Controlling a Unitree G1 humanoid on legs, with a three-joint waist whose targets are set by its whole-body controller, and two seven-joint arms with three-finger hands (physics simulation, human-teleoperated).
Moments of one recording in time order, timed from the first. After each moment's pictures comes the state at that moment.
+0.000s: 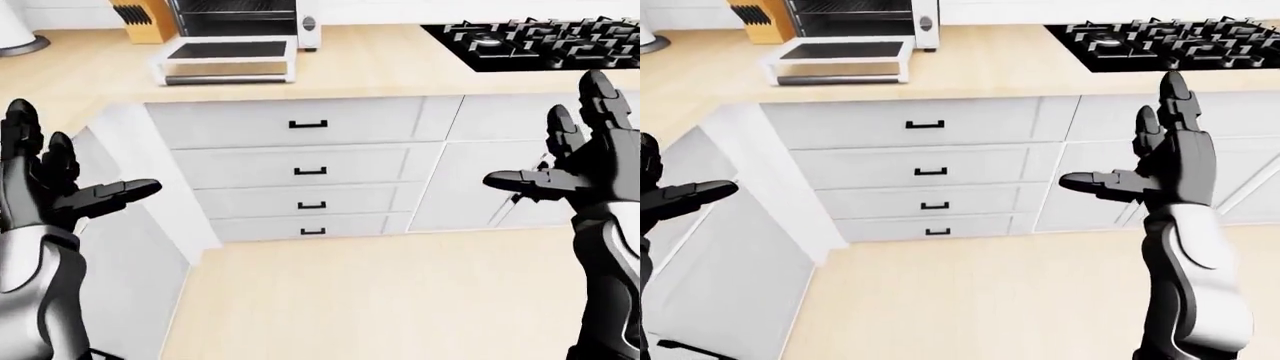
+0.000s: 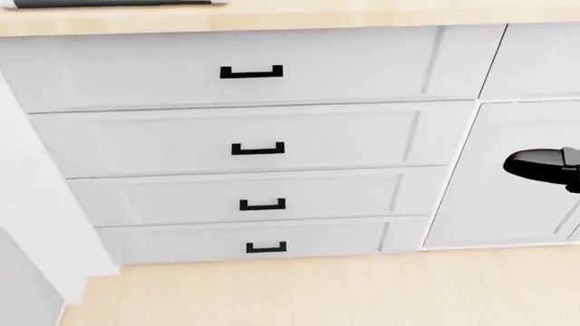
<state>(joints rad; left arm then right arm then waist) -0.28 0.46 0.55 -0.29 -0.32 0.51 0.04 -0.32 -0.41 -0.48 -0.45 0.29 0.62 0.02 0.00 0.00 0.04</state>
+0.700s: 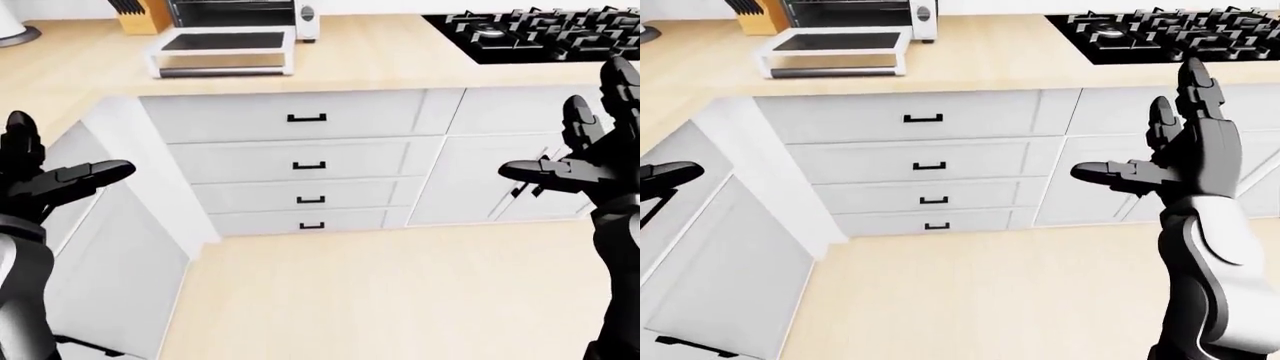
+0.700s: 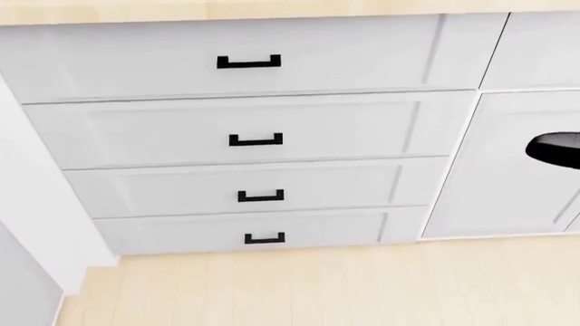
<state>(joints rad) -0.32 0.55 0.60 -0.36 -0.45 0.60 0.12 -0.34 -0.48 -0.52 -0.48 0.39 0.70 -0.03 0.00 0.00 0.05</state>
